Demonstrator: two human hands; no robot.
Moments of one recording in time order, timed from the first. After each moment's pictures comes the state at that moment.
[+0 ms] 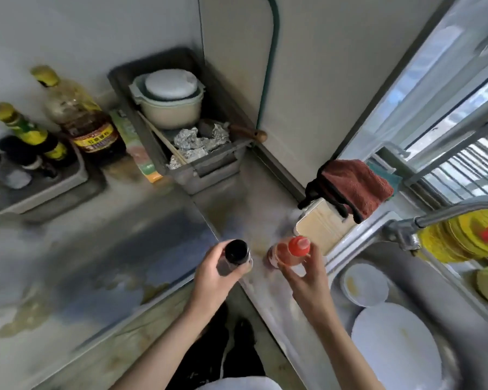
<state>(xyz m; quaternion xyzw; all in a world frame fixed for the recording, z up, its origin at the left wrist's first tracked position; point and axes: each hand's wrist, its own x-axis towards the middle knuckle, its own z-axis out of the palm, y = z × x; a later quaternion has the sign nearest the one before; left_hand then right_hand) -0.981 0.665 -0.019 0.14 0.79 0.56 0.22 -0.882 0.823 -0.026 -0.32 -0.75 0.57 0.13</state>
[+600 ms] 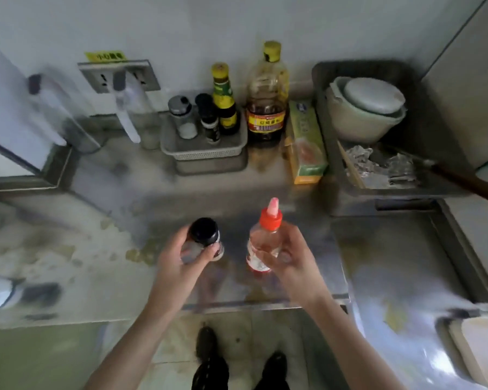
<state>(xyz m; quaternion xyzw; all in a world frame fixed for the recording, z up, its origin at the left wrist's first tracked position) -1.051 0.438 -0.018 -0.10 0.82 0.57 0.00 -1.061 0.643 -0.023 -0.03 -0.77 0.63 -0.11</state>
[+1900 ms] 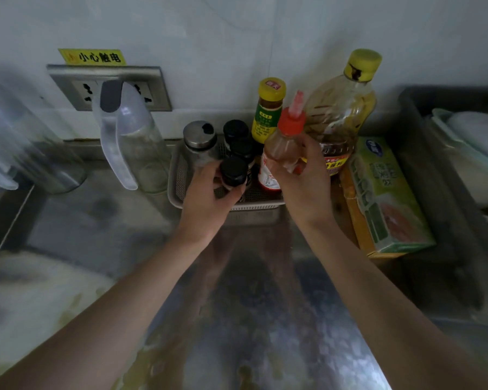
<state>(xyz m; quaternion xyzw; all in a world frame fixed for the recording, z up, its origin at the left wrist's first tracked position) -1.326 0.390 -0.096 -0.02 0.83 0.55 -0.07 -1.336 0.545 -0.055 -0.02 -0.80 0.59 0.13</state>
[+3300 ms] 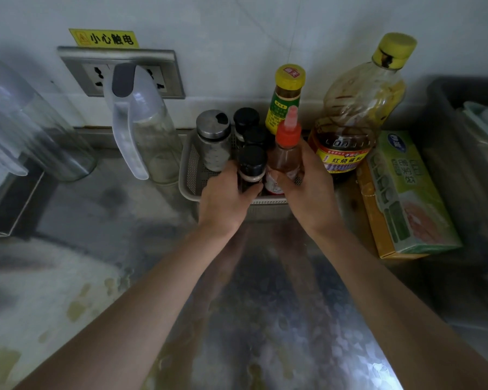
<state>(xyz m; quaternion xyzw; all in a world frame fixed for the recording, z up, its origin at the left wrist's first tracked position) -1.321 0.402 -0.086 -0.06 0.91 0.41 -0.06 -1.341 0.544 -0.089 0.06 -0.88 0.47 0.08</state>
